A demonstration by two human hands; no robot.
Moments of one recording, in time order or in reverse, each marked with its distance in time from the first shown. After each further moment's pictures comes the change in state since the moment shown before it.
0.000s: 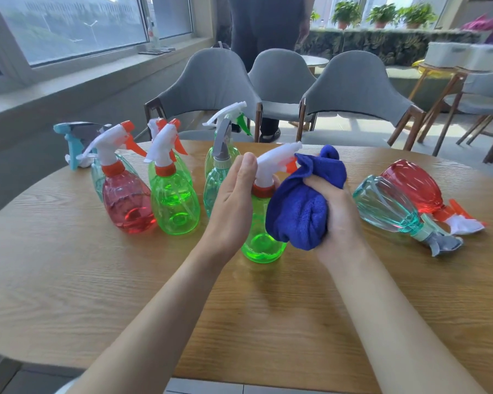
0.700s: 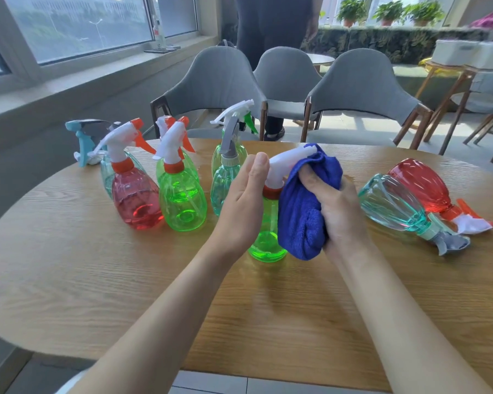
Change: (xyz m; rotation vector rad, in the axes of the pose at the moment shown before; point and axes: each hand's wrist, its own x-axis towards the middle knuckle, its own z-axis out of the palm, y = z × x) left_hand -0.002 0.001 0.000 0.052 -0.051 0.007; right_hand -0.011 -0.004 0.008 -0.443 0.003 -0.085
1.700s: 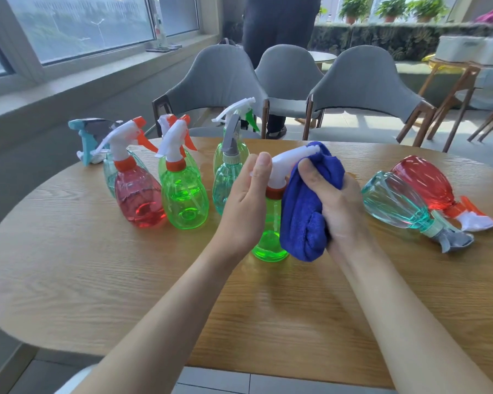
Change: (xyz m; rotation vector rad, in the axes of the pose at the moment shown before) left_hand -0.007 -0.001 -0.003 0.059 0.019 0.115; right_hand -0.002 0.004 -0.003 -0.021 -0.021 -0.039
